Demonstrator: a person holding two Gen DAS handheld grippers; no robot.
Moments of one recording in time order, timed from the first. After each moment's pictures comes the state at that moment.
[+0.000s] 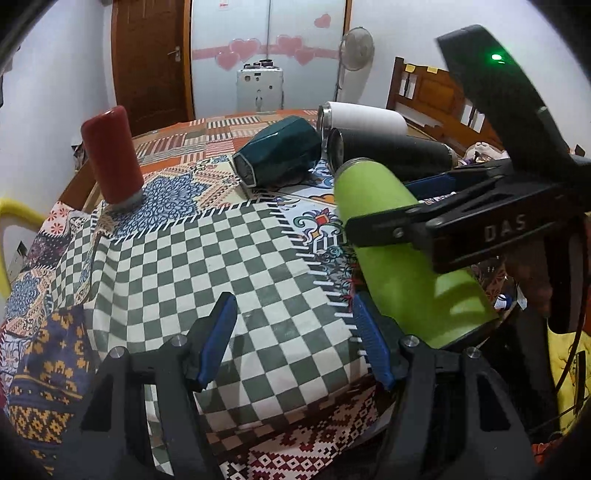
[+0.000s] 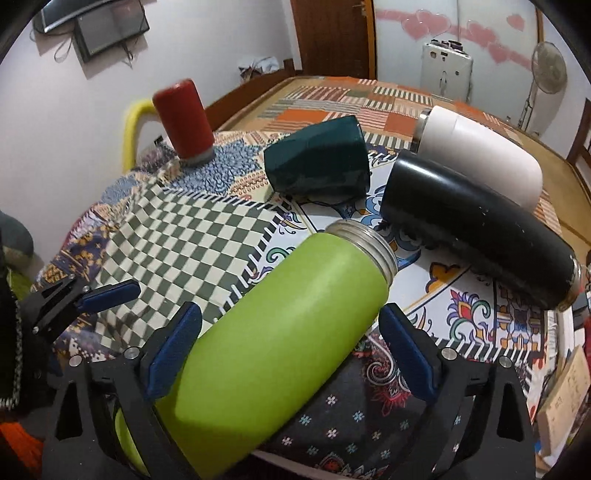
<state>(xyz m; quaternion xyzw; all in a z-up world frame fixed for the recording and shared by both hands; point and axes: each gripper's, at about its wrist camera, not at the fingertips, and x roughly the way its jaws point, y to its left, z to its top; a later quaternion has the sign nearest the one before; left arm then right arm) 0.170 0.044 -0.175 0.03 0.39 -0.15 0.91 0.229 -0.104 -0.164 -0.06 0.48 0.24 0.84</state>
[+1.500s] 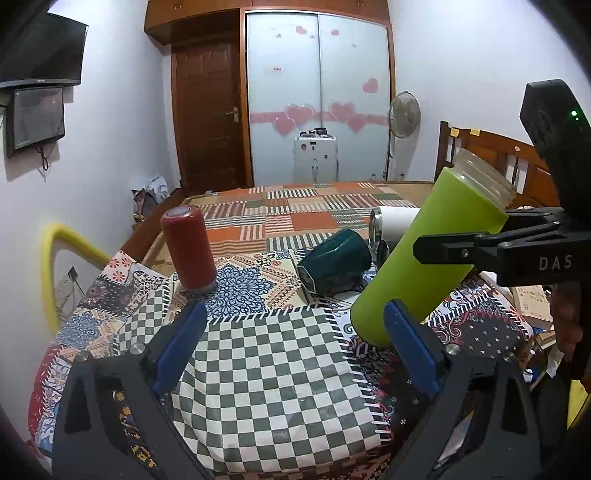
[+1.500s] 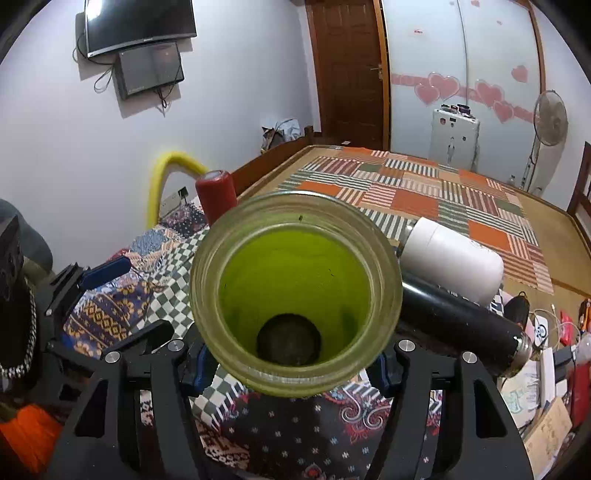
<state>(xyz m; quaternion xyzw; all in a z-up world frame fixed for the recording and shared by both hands) 0.165 0.057 -0.104 0.02 0.26 -0.03 0.97 0.218 -0.117 -0.092 -0.04 0.36 0.29 0.89</state>
